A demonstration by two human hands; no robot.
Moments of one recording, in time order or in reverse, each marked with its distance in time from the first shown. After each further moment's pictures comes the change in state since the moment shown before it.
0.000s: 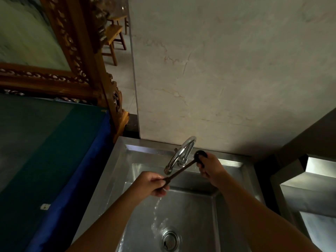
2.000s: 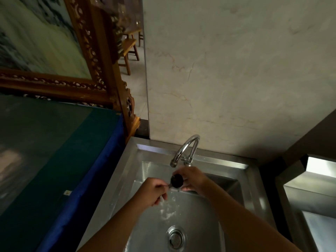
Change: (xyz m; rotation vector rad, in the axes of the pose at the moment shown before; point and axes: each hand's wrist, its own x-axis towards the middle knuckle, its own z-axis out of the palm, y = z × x) left_hand -0.065 0.005 0.029 0.189 0.185 -0.030; right_hand -0.077 0.006 0.061 -0.269 -0.292 0.098
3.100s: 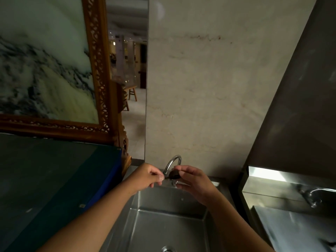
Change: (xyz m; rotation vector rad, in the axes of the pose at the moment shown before) left_hand -0.183 0.115 -0.044 0.281 0.004 0.444; right_hand -0.253 -0.026 0.029 0.412 0.001 -0.578
